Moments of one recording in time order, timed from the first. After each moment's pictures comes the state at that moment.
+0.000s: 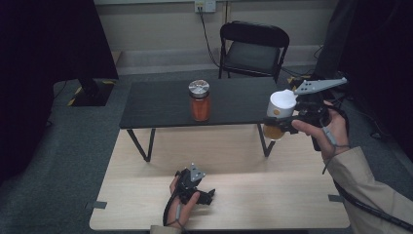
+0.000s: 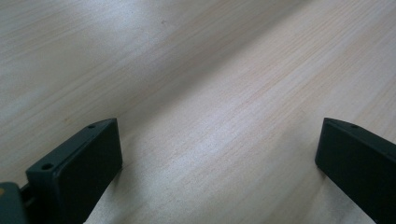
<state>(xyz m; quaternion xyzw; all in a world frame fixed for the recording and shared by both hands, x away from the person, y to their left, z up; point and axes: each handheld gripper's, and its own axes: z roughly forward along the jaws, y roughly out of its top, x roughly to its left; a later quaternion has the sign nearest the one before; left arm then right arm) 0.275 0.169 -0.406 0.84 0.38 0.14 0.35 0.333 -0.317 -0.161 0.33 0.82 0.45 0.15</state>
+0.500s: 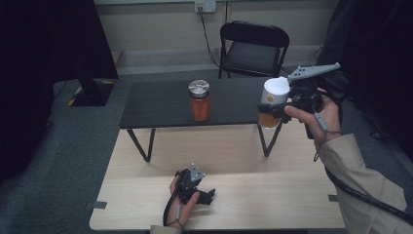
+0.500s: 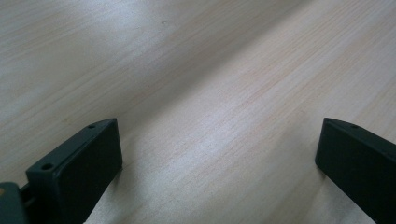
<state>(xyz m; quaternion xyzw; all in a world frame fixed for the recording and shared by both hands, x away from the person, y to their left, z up) 0.275 0.169 -0.406 0.84 0.38 0.14 0.35 0.350 -0.297 -0.145 0.33 0.81 0.45 0.16</state>
